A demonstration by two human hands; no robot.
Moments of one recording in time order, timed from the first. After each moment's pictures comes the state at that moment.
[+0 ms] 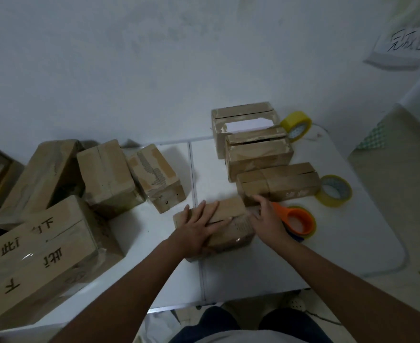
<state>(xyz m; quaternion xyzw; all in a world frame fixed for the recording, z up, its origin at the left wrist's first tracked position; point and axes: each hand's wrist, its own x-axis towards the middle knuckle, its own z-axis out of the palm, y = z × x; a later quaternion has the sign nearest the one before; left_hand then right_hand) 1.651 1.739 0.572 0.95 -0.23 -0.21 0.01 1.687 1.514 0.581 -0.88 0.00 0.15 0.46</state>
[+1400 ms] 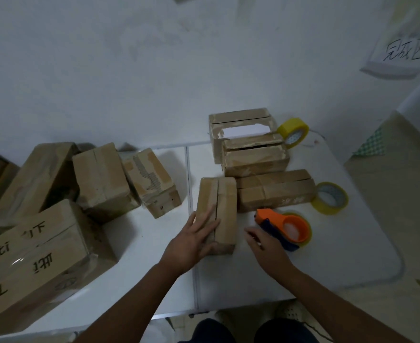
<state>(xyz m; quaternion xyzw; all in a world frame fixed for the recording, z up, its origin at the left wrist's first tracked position) 1.633 1.736 0.550 0.96 -0.16 -0.08 0.23 1.650 1.489 0.555 -0.89 -0.05 0.17 0.43</state>
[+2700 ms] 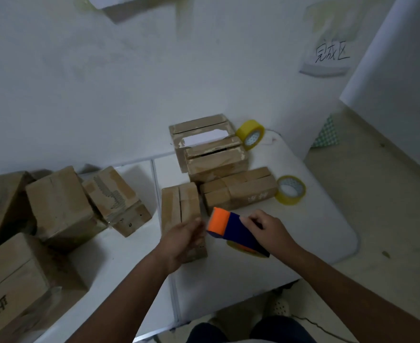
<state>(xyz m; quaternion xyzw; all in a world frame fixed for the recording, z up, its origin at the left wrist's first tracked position) 1.661 1.661 0.617 0.64 0.24 -0.26 0.68 1.667 1.426 0.615 -0.89 0.02 0.13 0.43</state>
